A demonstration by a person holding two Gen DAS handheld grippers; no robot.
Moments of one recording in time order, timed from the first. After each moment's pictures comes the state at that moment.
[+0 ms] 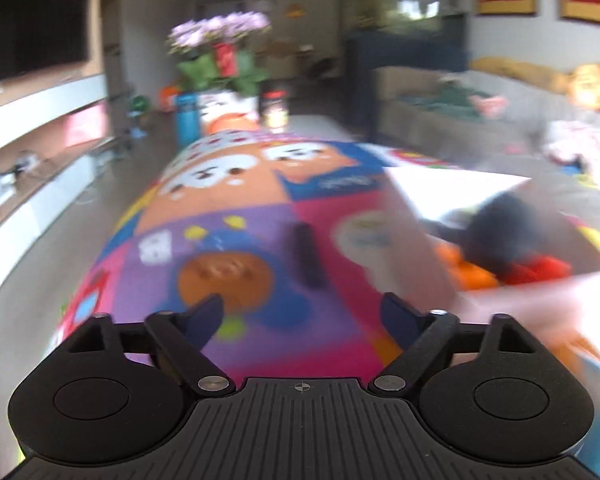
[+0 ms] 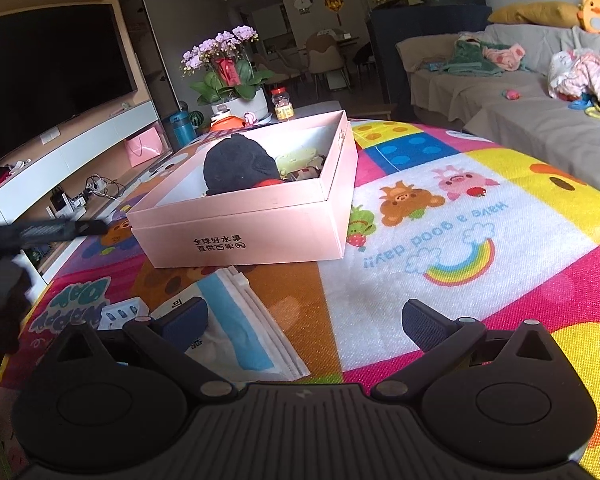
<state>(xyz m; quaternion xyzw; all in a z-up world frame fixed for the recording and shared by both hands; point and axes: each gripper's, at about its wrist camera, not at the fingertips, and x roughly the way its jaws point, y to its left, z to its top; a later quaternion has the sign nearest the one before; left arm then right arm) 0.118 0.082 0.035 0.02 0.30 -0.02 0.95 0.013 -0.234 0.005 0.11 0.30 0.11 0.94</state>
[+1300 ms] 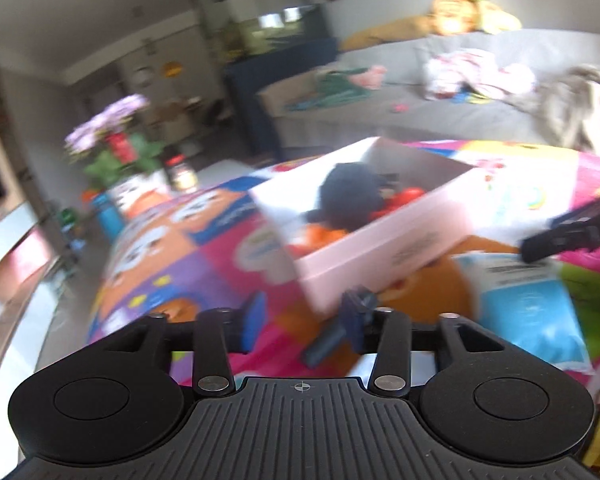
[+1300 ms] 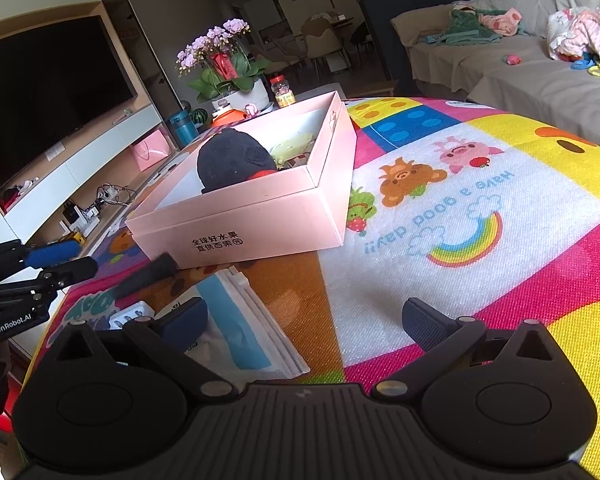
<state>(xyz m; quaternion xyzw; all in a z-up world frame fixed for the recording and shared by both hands) 0.011 0.030 0.049 0.19 0.23 -0.15 0.94 0.022 -0.248 -0.002 0.17 0.33 0.13 0.92</state>
